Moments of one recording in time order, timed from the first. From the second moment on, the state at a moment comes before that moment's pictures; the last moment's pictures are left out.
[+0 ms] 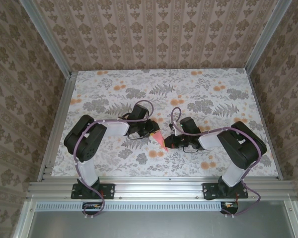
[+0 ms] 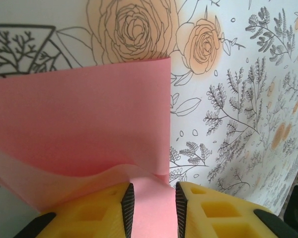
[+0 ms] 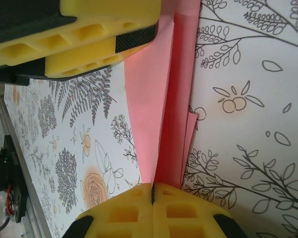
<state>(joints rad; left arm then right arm) -0.69 1.84 0.93 -0.01 0.40 -1.06 0.51 1.69 0.55 0.29 -0.61 0.53</state>
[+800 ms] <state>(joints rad) -0.71 1.77 0.95 -0.06 0.39 -1.02 0.51 1.70 0.59 0.20 -0.60 0.53</state>
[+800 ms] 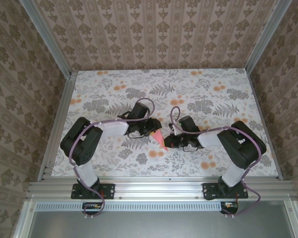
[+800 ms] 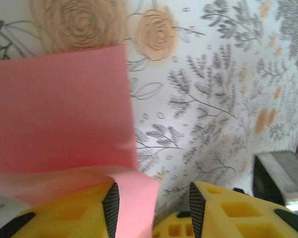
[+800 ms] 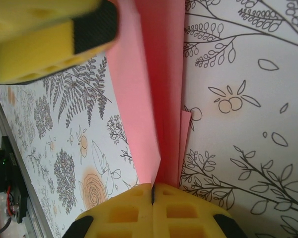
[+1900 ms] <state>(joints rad) -0.80 1.73 0.98 -0.13 0.33 -0.95 0.51 1.71 0.64 0.11 -0.60 0.54</state>
